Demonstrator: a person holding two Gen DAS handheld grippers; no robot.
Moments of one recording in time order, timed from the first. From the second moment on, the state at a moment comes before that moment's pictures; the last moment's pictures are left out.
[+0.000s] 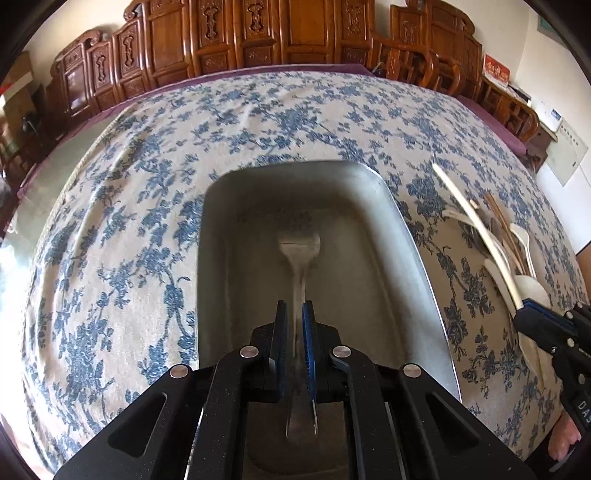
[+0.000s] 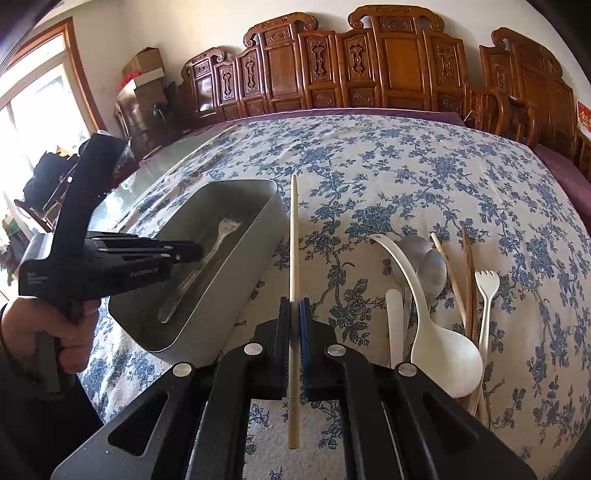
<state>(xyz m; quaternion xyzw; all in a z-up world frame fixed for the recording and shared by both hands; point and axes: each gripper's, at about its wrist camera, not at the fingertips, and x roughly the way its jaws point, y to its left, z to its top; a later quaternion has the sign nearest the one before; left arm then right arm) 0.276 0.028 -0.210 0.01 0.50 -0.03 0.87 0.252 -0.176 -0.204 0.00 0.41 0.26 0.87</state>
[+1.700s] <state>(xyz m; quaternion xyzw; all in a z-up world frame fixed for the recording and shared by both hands) 0.240 0.056 -0.135 -0.03 0.40 -0.07 0.91 0.258 -0.169 -0.155 -0.01 0.39 0.24 0.89</state>
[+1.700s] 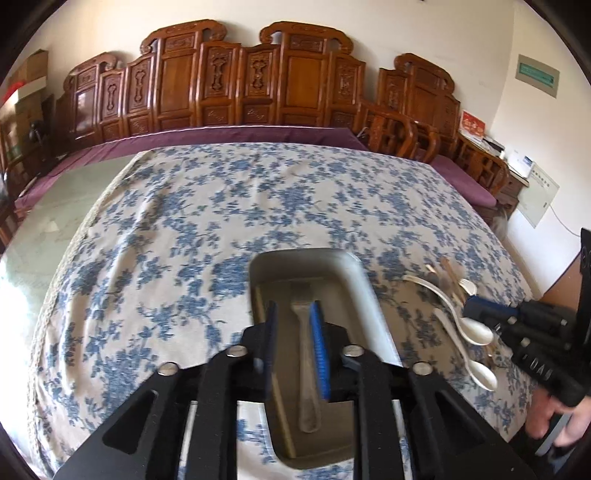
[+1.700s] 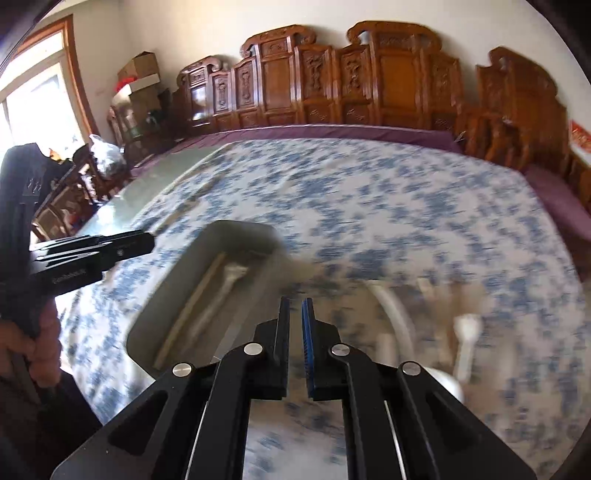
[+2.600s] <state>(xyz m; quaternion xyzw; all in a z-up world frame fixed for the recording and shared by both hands) 0.216 -0.029 -0.140 0.02 0.41 -0.12 0.91 0.249 -0.213 -0.246 -0.07 0.48 0.18 0.86</state>
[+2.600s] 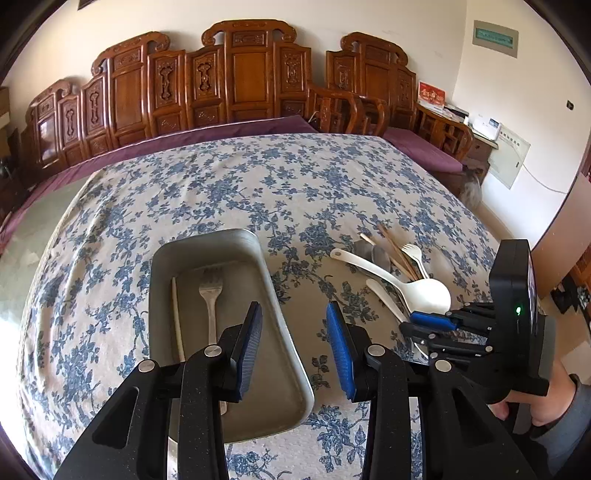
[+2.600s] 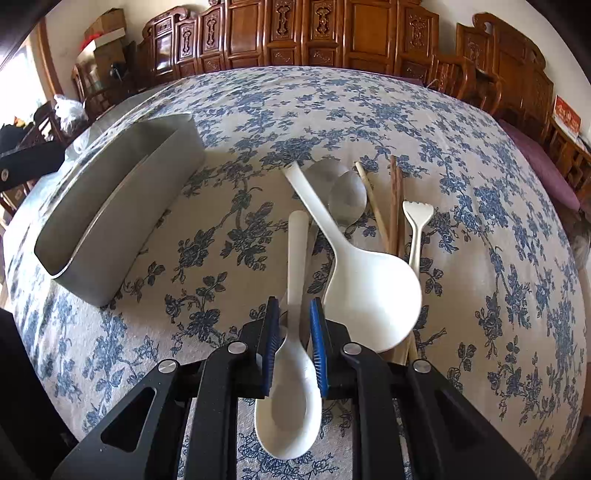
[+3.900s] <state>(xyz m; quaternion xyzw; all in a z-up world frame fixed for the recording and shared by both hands) 0.229 -0.104 -0.163 0.03 0.42 -0.14 0.90 0.303 -0.334 -0.220 -0.01 0.42 0.10 0.90</state>
